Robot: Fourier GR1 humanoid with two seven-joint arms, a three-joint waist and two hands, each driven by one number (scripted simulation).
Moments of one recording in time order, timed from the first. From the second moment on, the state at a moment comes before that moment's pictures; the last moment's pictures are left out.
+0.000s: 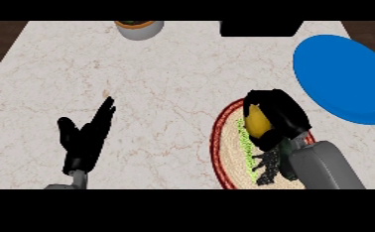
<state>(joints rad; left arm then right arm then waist) 0.01 0.16 -0.12 -1.47 0.16 0.09 0.20 -0.29 -0.27 0.26 -1.41 0.88 0.16 -0.05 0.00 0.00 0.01</state>
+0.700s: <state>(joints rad) -0.01 0.16 -0.14 -1.49 0.15 0.07 0.20 -0.61 -0.15 -0.15 -1.26 1.25 -0.35 0.82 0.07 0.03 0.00</state>
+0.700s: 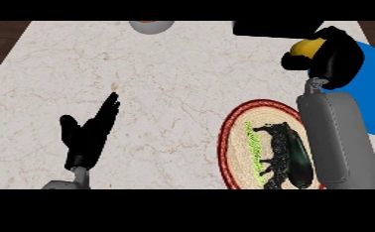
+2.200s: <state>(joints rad) 0.00 0.14 -0.13 -1.47 0.14 0.08 0.20 -0.74 -0.26 -0.71 -0.79 1.85 -1.00 1.05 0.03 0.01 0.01</state>
